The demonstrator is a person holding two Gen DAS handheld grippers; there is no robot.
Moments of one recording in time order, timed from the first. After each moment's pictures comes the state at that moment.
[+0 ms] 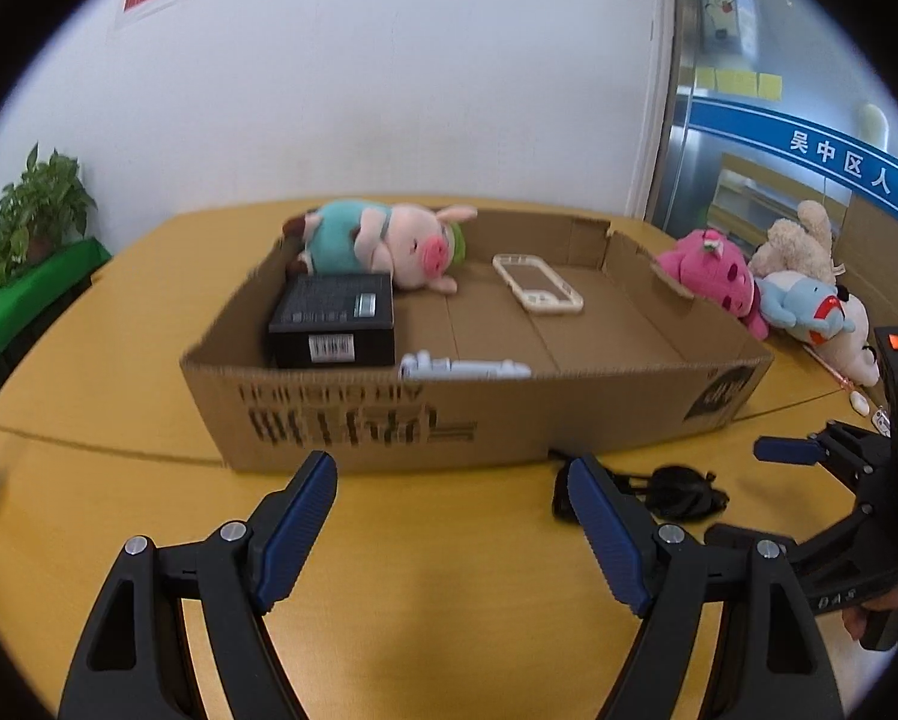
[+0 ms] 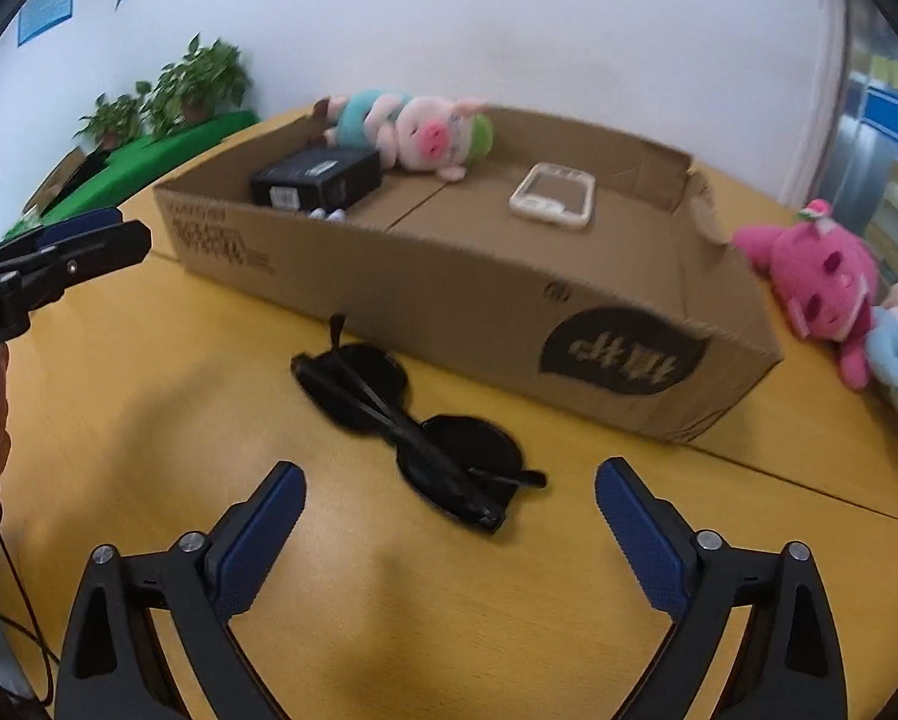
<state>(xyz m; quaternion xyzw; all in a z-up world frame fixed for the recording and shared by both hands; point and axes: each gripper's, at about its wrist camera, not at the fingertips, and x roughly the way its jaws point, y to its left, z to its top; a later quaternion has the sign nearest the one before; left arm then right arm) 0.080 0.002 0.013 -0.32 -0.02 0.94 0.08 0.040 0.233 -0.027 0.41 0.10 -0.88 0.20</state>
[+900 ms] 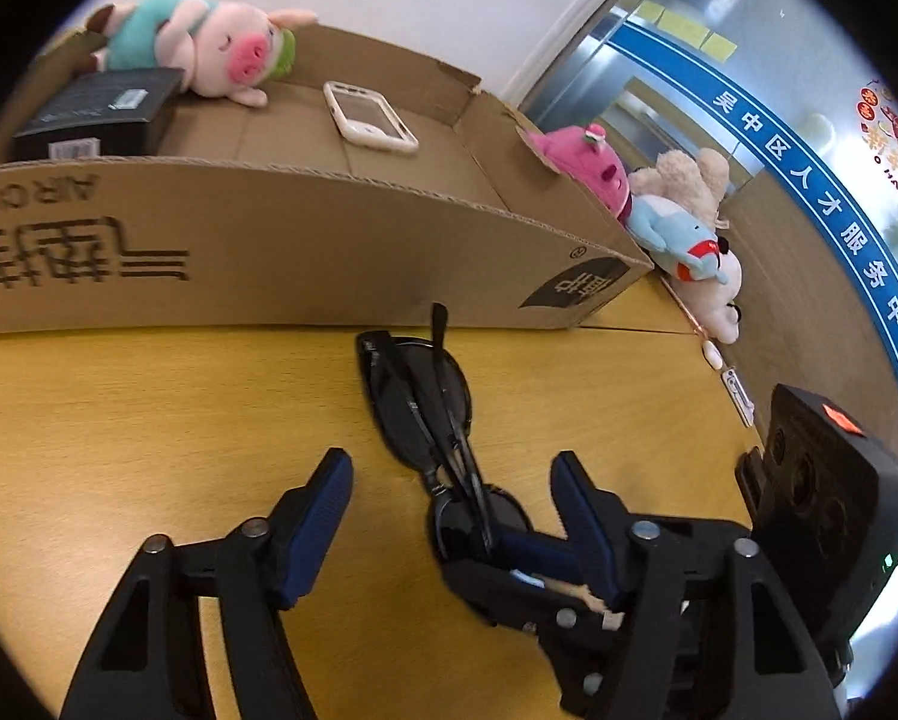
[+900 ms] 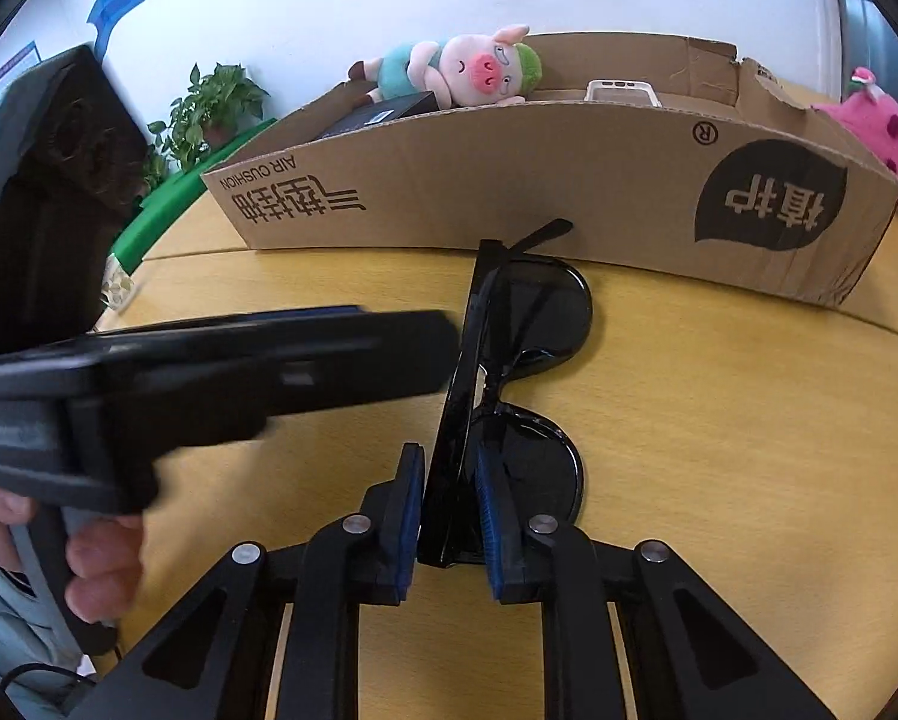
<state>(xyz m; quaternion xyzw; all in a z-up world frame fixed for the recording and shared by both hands) 0.034 0.057 -0.045 -0.47 -0.14 0.82 0.29 0.069 0.205 -0.060 0.46 -0.03 -0.85 0.24</state>
